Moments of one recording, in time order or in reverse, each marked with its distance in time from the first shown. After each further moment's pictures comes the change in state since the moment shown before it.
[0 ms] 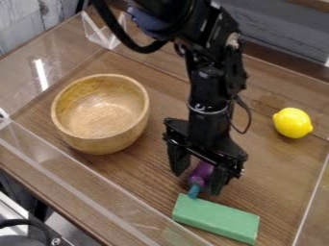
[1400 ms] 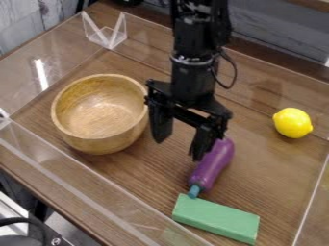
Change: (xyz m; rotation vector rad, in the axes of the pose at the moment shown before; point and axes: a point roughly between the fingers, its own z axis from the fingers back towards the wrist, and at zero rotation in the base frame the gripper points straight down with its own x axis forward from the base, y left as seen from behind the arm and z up) arm -0.006 0.020 0.042 0.019 0.059 0.007
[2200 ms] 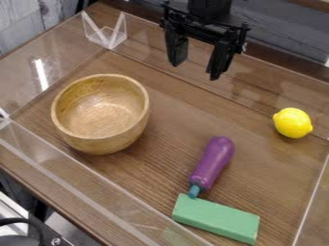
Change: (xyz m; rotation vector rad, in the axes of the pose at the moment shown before) arm 0.054 0.037 0.069 0.037 -0.088 0.088
